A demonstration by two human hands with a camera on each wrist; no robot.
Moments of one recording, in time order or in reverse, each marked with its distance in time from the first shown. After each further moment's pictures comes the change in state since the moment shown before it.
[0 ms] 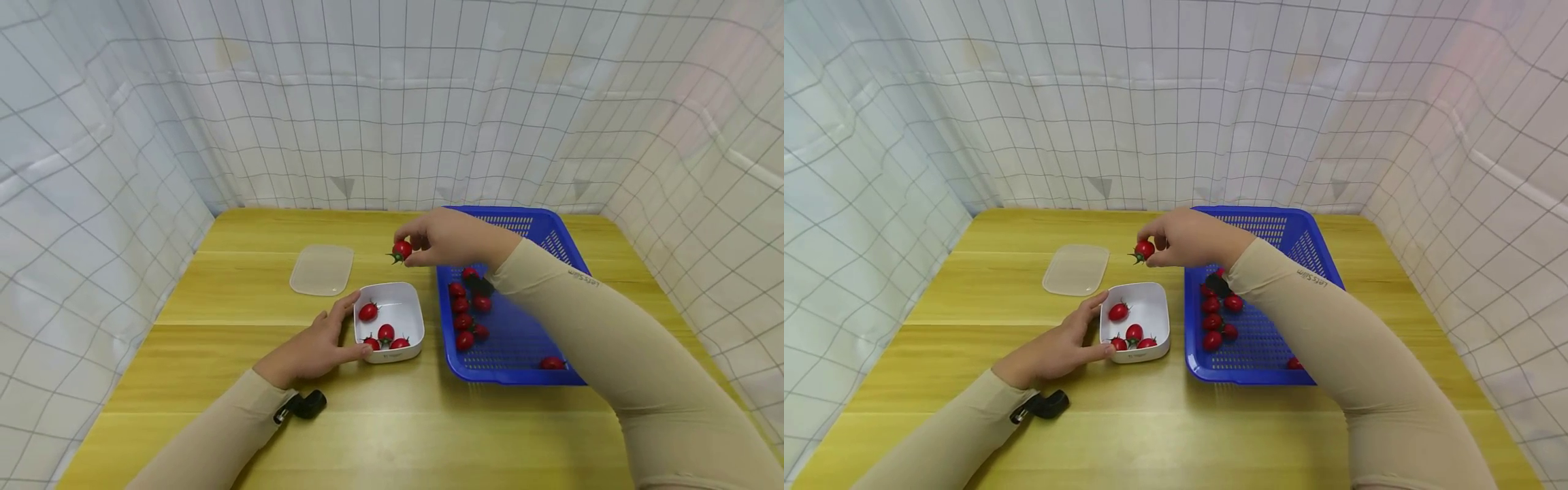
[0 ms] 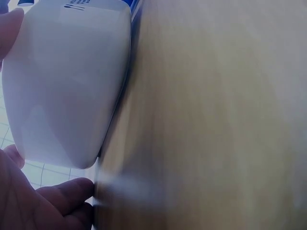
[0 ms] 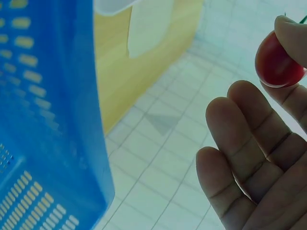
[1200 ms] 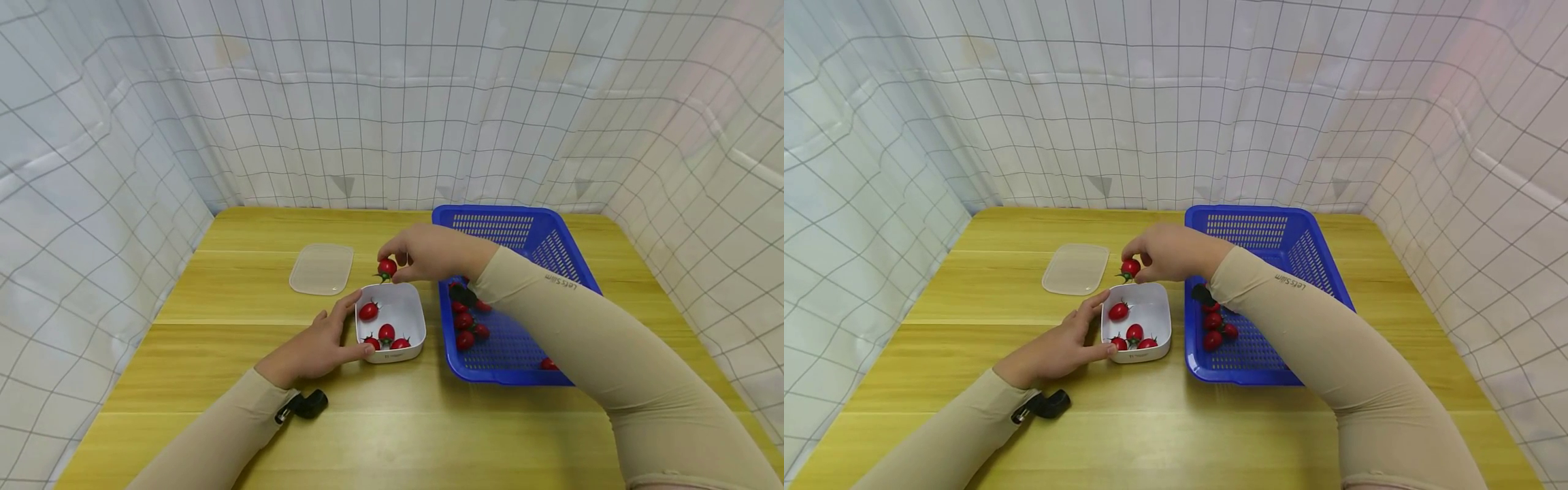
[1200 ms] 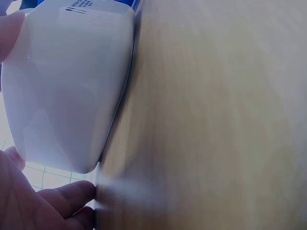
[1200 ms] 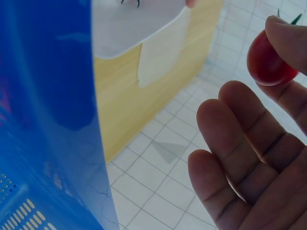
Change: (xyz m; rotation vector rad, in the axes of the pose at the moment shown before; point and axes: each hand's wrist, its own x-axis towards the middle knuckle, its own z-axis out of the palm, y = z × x) left_hand 0.003 0.003 0.002 0.005 0.016 0.013; right_hand 0.020 -0.012 0.022 -0.085 -0.113 -0.048
